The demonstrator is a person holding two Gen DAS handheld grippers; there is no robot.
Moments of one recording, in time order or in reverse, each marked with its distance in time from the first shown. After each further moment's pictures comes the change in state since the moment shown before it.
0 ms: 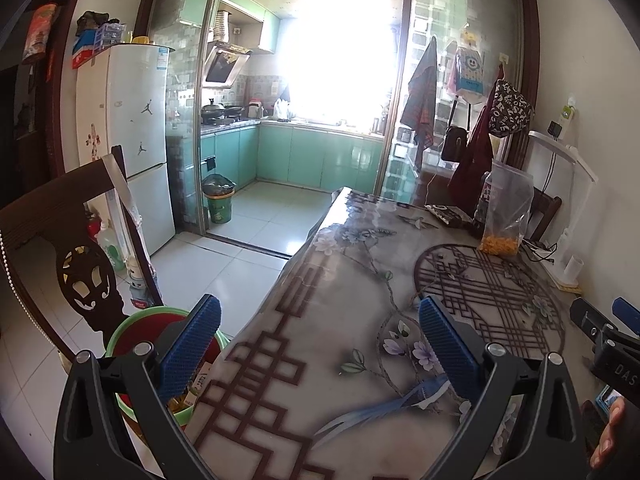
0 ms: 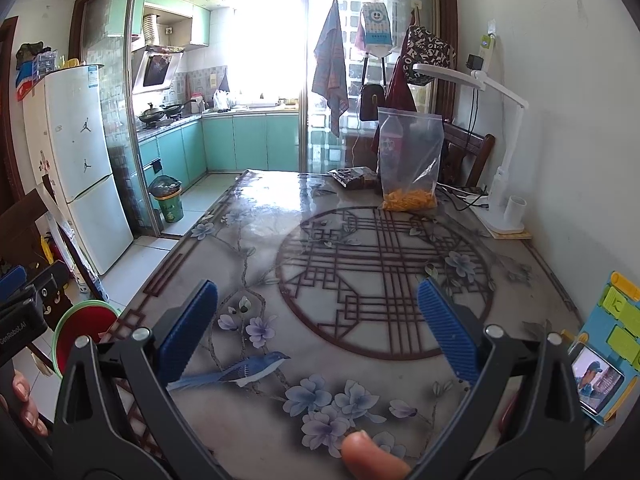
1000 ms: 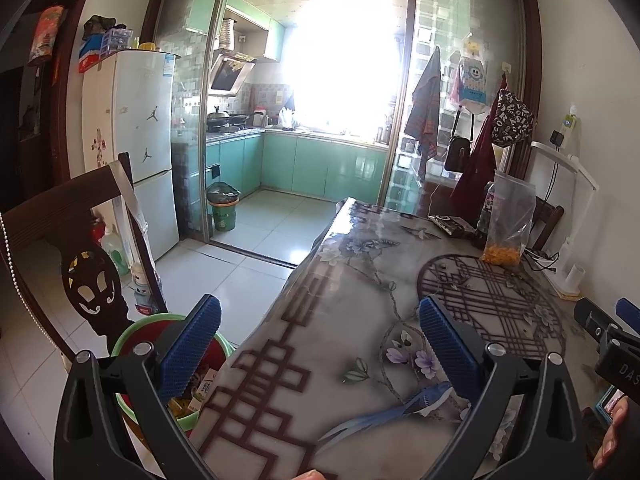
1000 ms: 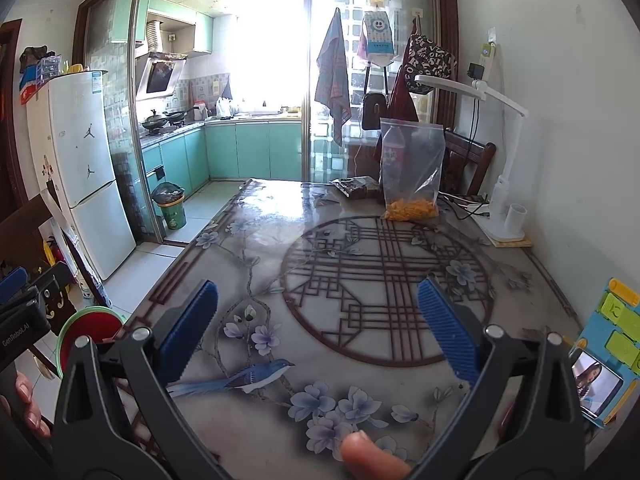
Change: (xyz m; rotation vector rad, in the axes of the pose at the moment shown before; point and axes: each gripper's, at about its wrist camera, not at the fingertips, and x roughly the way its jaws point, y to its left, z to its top) left arm -0.010 0.003 0.004 -0.015 -0.034 0.013; right arm -0.010 0.005 0.006 -0.001 -0.031 0.006
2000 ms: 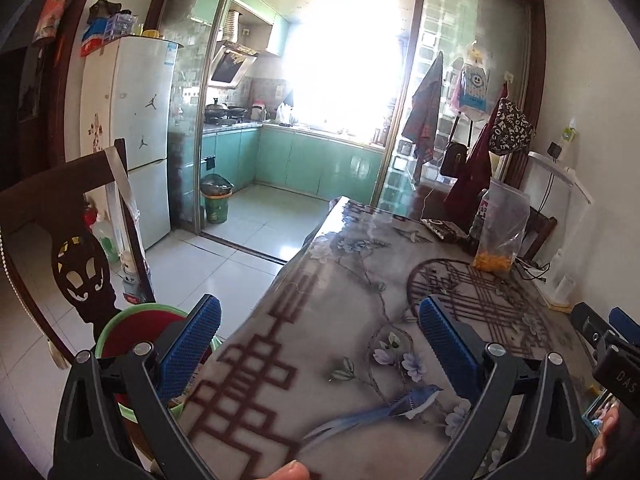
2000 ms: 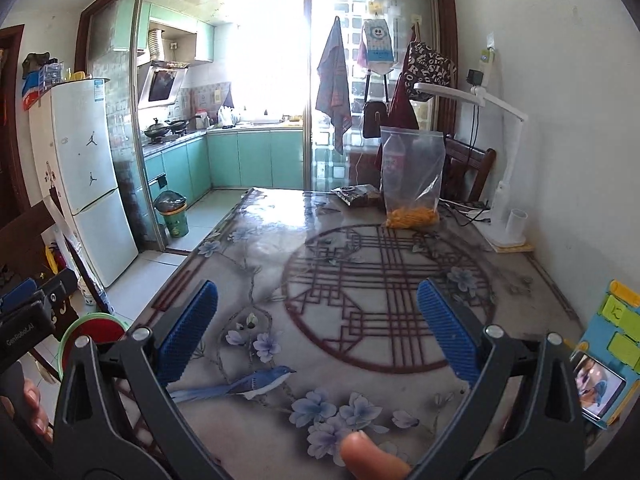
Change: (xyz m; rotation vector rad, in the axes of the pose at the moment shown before) left arm 0.005 0.003 -0.002 -0.045 0.006 -0.026; right arm 0.000 -0.002 0.001 0.007 -0.026 0.016
